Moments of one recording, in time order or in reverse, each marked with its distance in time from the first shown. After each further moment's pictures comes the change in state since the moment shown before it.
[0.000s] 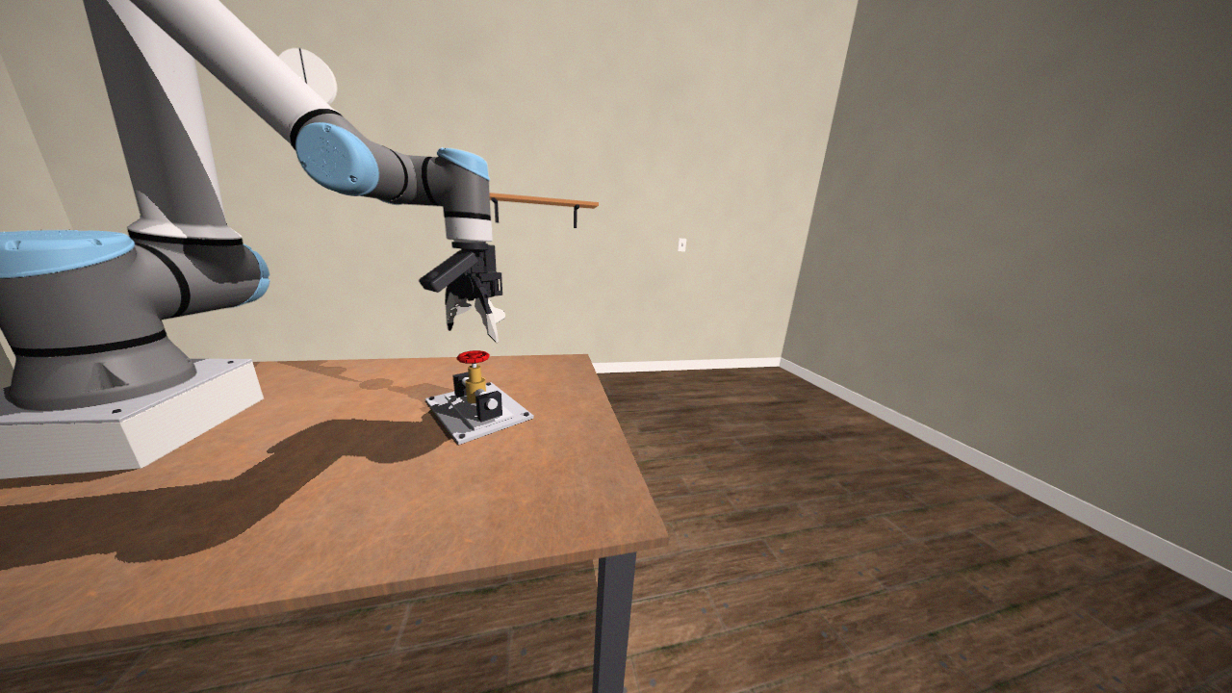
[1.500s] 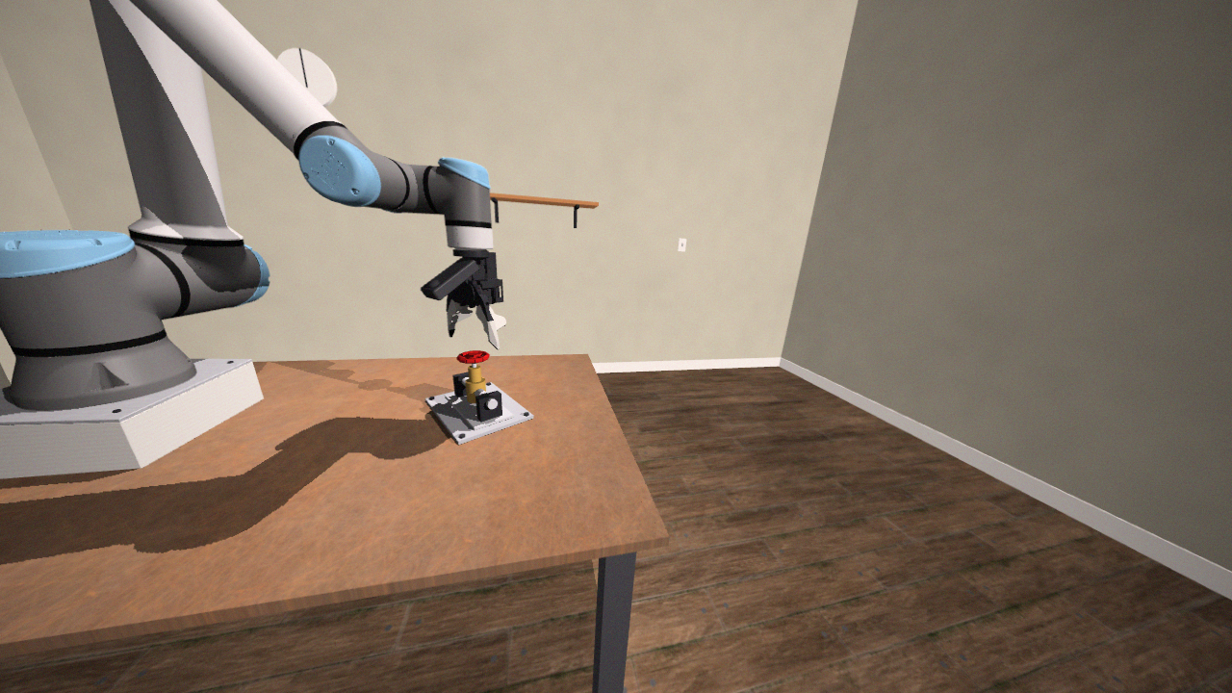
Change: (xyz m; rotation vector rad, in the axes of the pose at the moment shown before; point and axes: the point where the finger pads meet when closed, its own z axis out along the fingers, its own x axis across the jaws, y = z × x) arm -0.001 0.001 0.016 -0.002 -0.003 0.000
